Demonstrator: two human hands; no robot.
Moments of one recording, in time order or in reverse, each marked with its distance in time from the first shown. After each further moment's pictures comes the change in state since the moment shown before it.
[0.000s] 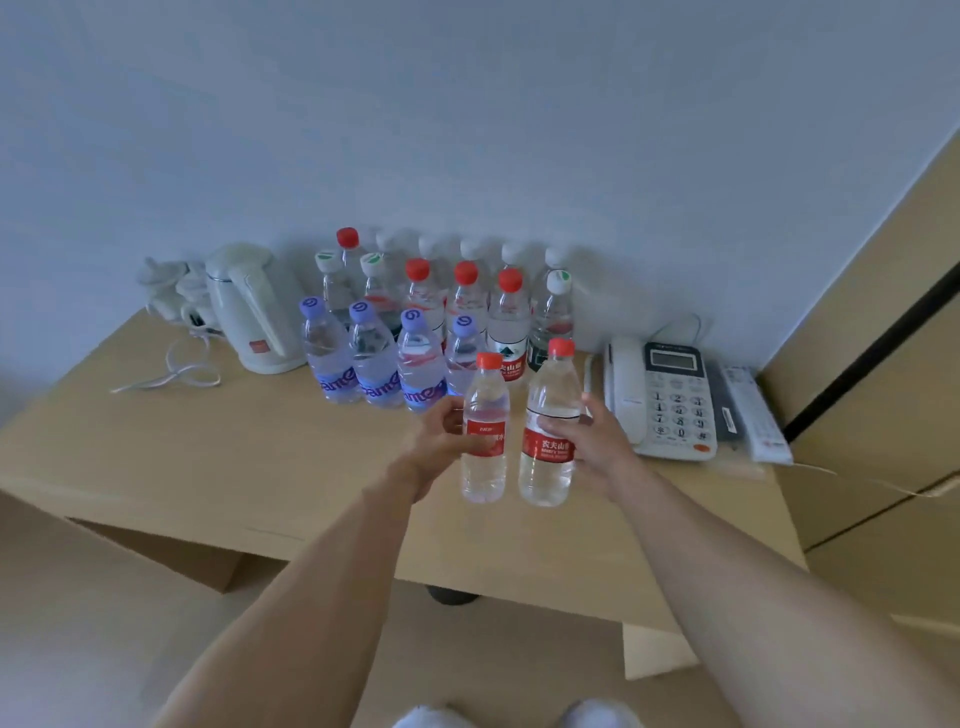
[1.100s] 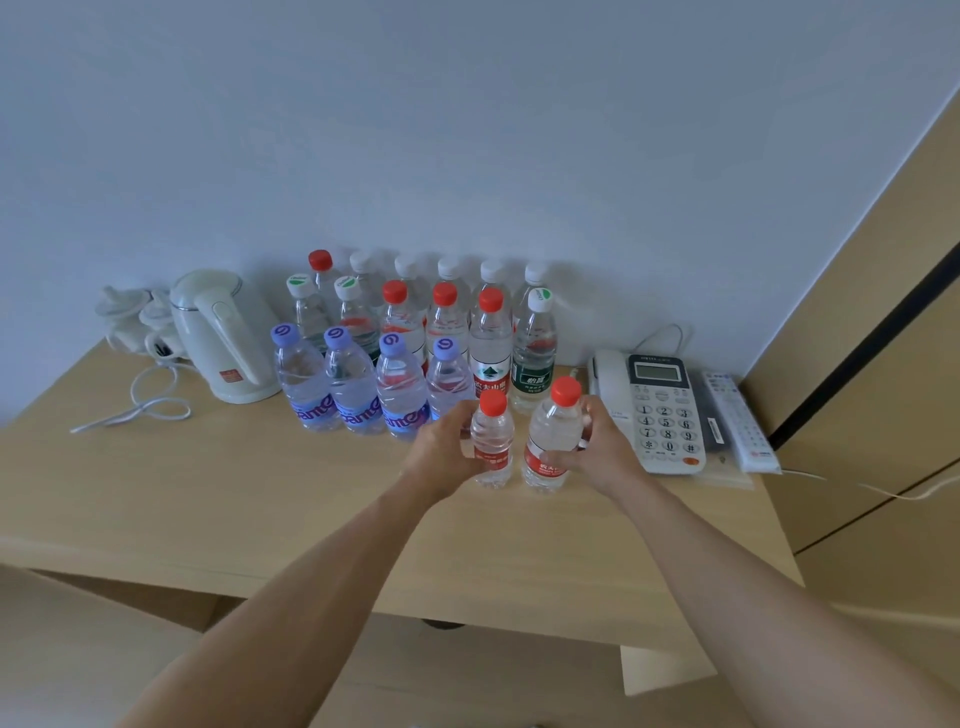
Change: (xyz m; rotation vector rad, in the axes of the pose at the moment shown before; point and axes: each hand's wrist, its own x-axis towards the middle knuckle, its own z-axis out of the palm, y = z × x) left_hand 0.030 0.006 0.013 0.729 0.031 0.280; right_hand 0.008 -0.005 -0.025 -0.534 0.061 -0.210
